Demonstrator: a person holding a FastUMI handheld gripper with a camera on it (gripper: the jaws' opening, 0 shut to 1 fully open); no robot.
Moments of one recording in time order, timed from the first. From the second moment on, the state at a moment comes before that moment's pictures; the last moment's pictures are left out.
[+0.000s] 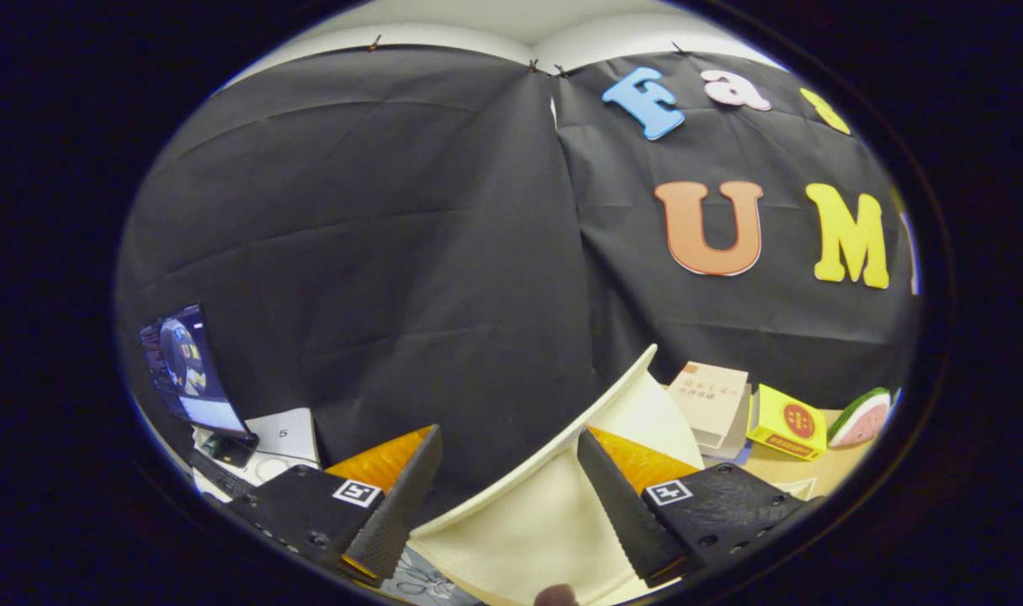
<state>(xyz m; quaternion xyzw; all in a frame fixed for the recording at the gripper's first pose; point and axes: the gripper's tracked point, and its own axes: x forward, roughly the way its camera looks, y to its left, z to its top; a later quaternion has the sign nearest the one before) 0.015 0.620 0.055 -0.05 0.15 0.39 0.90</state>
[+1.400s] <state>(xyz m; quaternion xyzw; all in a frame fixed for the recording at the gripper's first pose) 0.020 0.462 0.111 -0.04 0.06 0.30 0.95</state>
